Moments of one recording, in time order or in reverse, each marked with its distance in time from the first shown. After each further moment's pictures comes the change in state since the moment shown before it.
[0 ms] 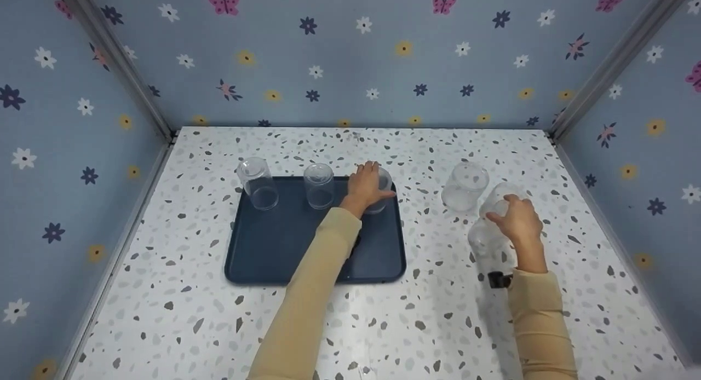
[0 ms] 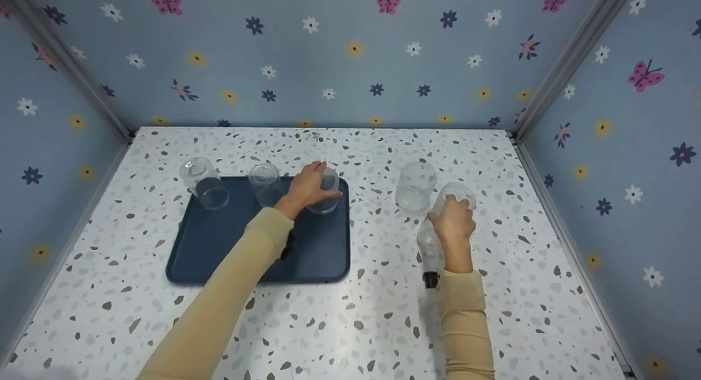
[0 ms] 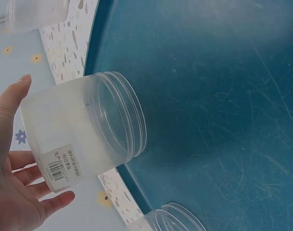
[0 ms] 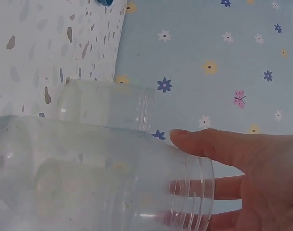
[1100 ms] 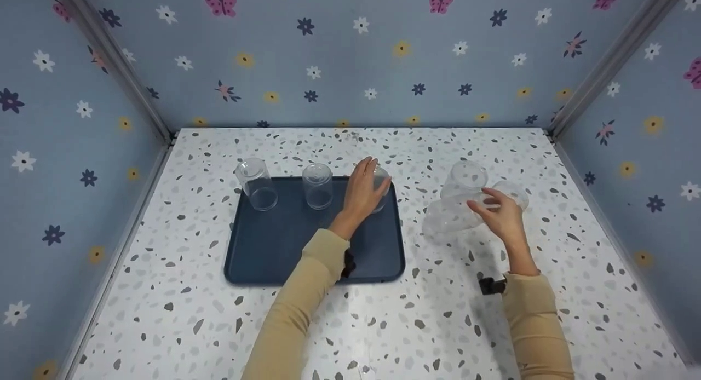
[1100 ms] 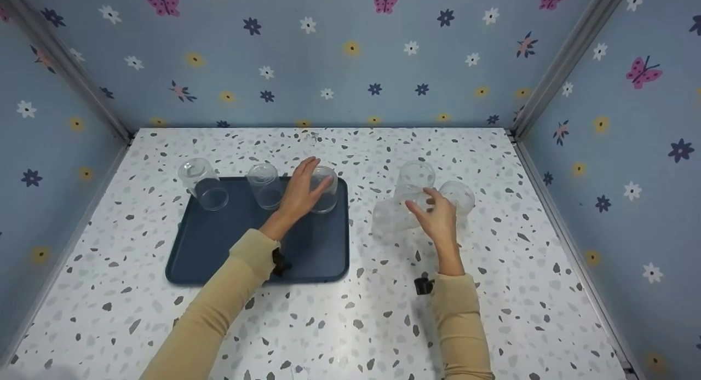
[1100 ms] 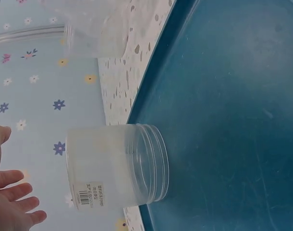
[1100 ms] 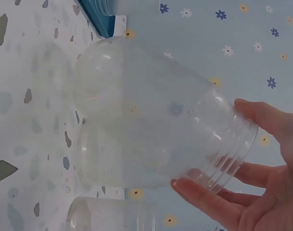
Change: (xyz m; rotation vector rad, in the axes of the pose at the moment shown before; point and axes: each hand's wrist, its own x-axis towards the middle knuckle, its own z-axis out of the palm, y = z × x) left_hand -0.038 0.006 -0.002 -0.389 0.467 0.155; right_hand 0.006 -0.005 0.022 0.489 0.040 -0.123
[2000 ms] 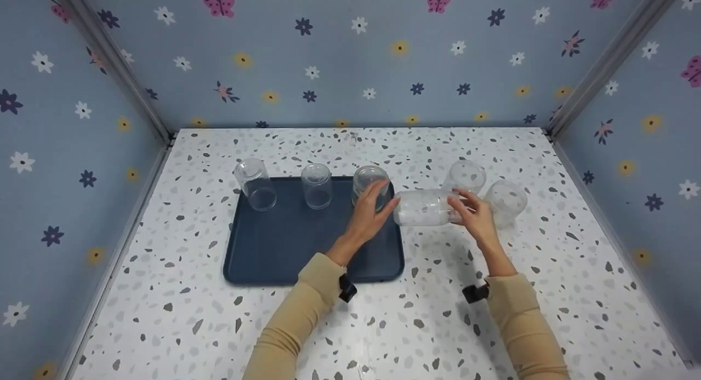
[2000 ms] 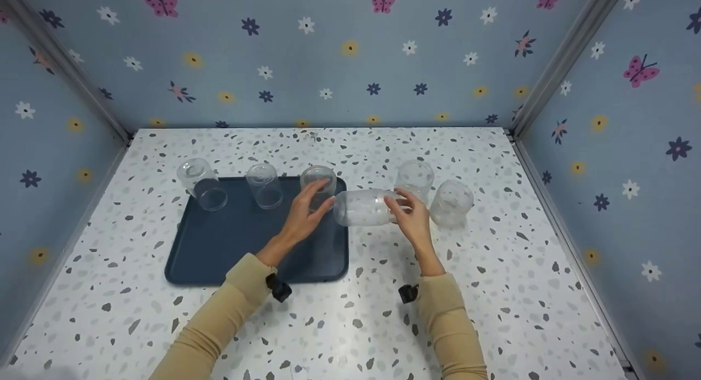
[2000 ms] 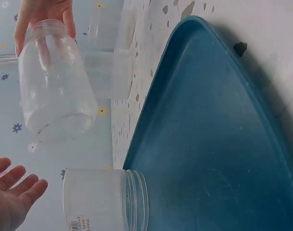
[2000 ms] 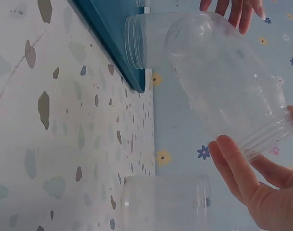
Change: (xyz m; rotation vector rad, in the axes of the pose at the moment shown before) left_hand -0.041 0.011 0.013 -0.389 0.009 0.072; right_hand -0.001 -0.009 0.045 0.464 -0.026 -0.022
